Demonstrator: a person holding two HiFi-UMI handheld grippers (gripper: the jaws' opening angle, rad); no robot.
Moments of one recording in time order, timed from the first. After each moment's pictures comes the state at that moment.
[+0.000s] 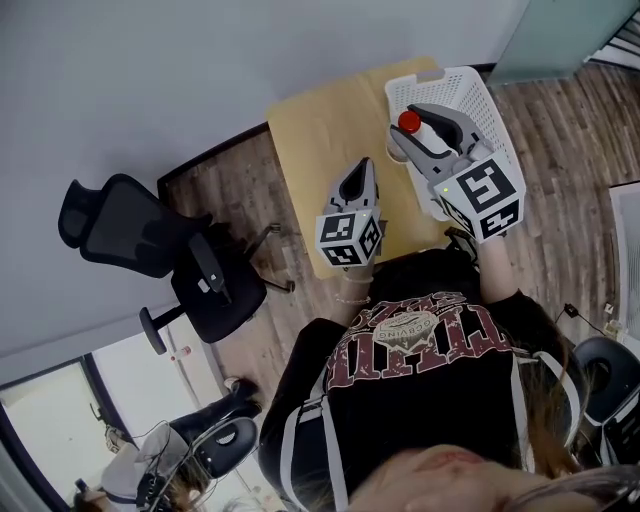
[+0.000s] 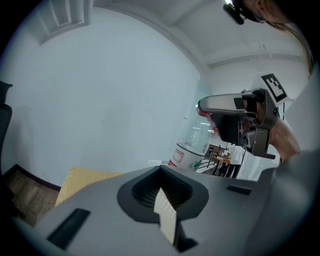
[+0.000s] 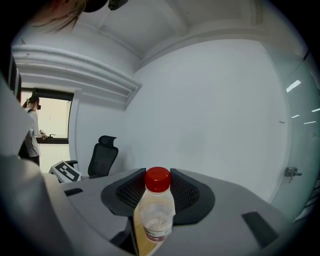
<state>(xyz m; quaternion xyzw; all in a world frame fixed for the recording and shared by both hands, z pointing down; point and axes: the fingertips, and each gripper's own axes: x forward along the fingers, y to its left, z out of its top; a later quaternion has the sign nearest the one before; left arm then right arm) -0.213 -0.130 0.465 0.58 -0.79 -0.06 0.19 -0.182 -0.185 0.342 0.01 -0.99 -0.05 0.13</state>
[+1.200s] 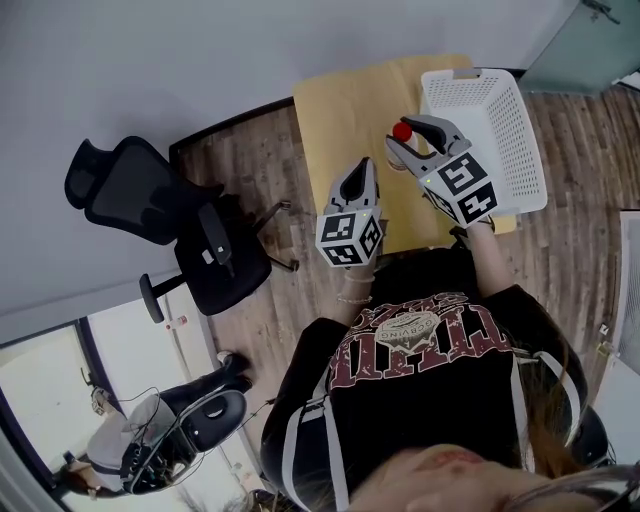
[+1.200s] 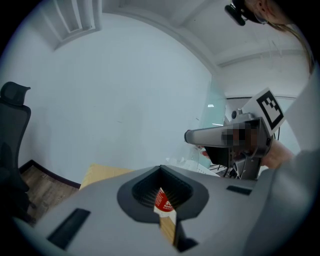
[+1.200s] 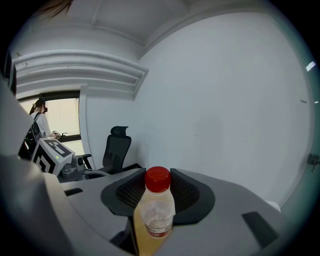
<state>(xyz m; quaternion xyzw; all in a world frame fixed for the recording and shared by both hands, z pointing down) -0.246 -0.075 0.477 0.52 -0.83 -0.07 0.20 -0.237 -0.137 0.422 -0.07 -0.98 -0.03 0.20</state>
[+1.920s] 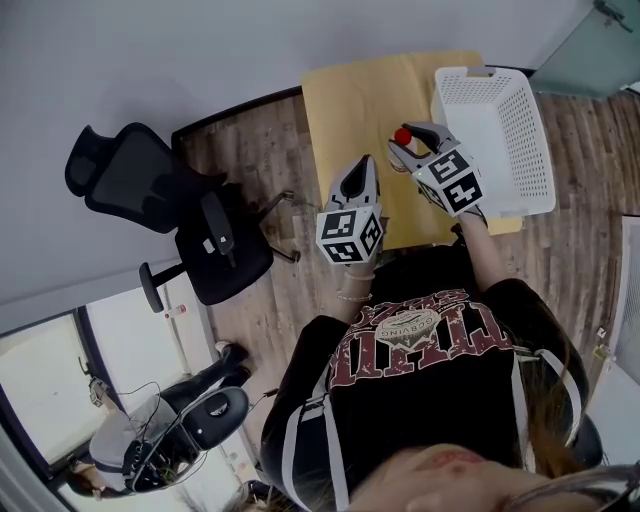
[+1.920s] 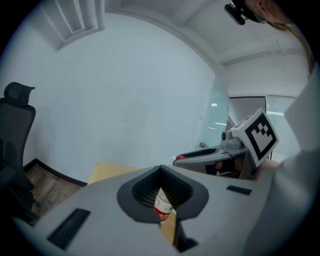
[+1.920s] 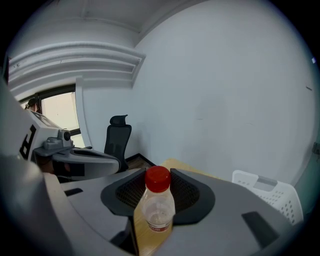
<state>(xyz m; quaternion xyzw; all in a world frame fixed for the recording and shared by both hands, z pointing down) -0.261 -0.056 0.487 0.51 -0.83 -0.07 0.21 -0.259 -0.123 0.495 -0.08 -0.96 -0.01 0.26</state>
